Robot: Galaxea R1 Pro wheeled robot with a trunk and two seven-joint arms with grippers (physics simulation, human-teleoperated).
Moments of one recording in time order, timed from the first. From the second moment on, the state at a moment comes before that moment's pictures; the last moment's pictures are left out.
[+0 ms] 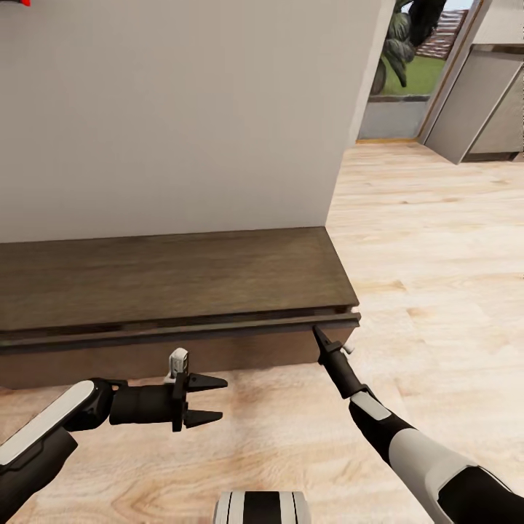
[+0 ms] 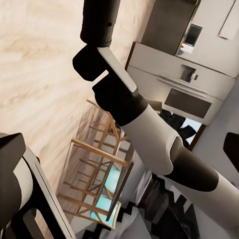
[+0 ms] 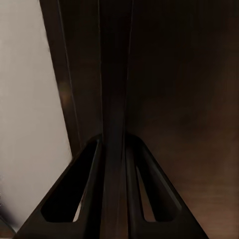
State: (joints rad) left arm -0.48 0.54 -0.54 -1.53 2.19 1.00 0.16; right arm -0.81 -0.05 0.51 -0.26 -1.74 0.09 1.02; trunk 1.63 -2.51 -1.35
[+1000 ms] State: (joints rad) left arm -0.48 0.54 -0.54 -1.53 2.19 1.00 0.16; right arm -0.81 -0.05 0.48 -0.26 -1.74 0.10 1.02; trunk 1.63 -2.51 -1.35
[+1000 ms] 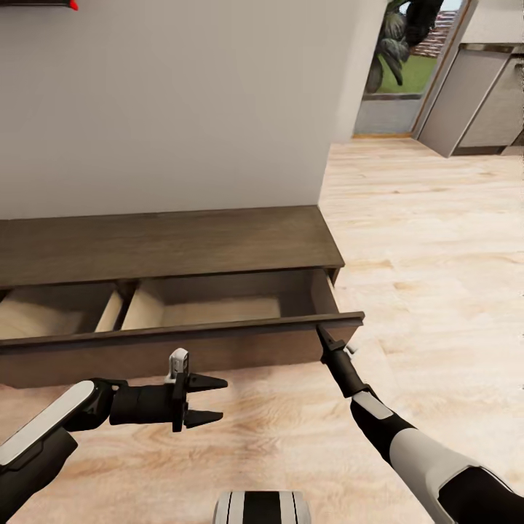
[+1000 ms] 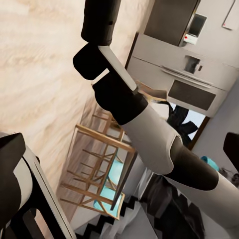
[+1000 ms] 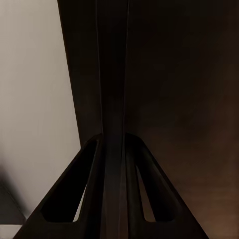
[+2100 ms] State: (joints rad) left arm -0.48 0.54 -0.54 -1.53 2.19 1.00 0.16; right arm -0.83 -0.05 0.45 -0.25 -1.74 0.10 0.96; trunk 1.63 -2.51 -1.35
